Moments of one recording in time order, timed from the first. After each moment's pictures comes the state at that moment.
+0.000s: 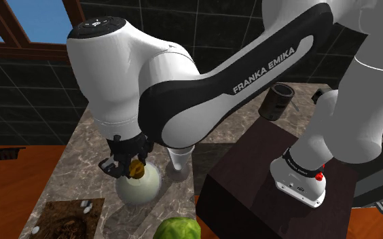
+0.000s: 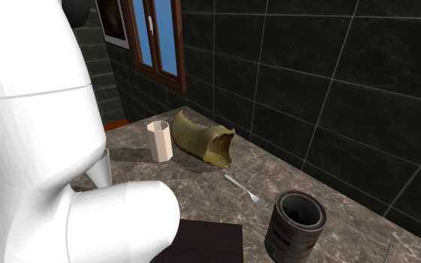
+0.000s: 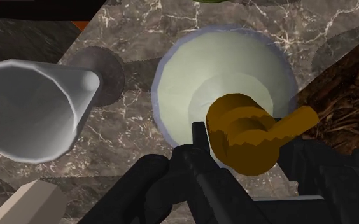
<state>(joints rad) 0.42 0.21 0.54 -1.92 -0.09 2.12 0.94</state>
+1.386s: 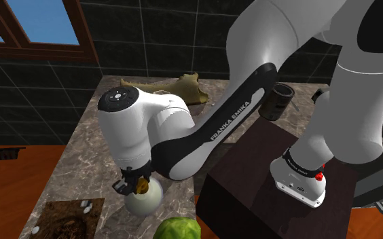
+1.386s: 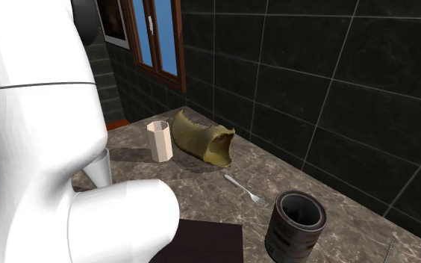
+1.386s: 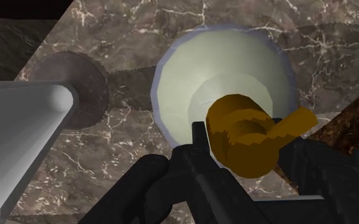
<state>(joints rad) 0.46 0.37 0.49 -2.02 -0.20 2.36 1.00</state>
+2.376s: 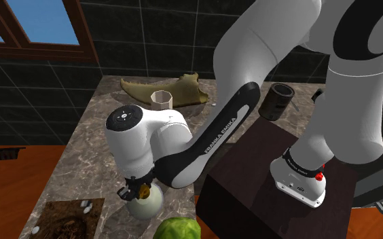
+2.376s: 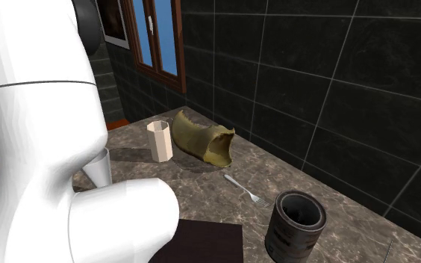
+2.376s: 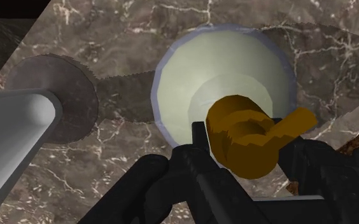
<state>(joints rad) 0.49 0.46 0.45 -2.03 -0.26 2.46 1.04</state>
